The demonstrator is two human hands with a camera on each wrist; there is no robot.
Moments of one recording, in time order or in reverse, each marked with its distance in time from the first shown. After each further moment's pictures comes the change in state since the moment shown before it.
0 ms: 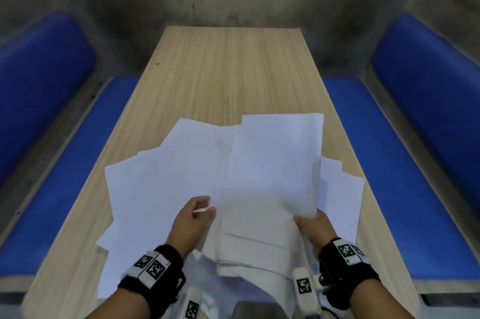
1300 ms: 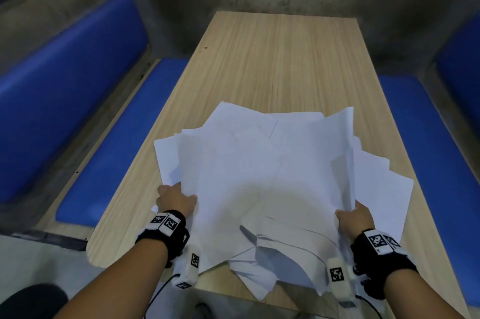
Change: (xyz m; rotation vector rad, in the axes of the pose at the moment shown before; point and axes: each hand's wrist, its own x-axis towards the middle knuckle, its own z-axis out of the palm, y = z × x) left_hand 0.017 -0.037 -0.094 0.449 0.308 -0.350; right_hand -0.009 -0.025 0.014 -0.383 0.078 -0.023
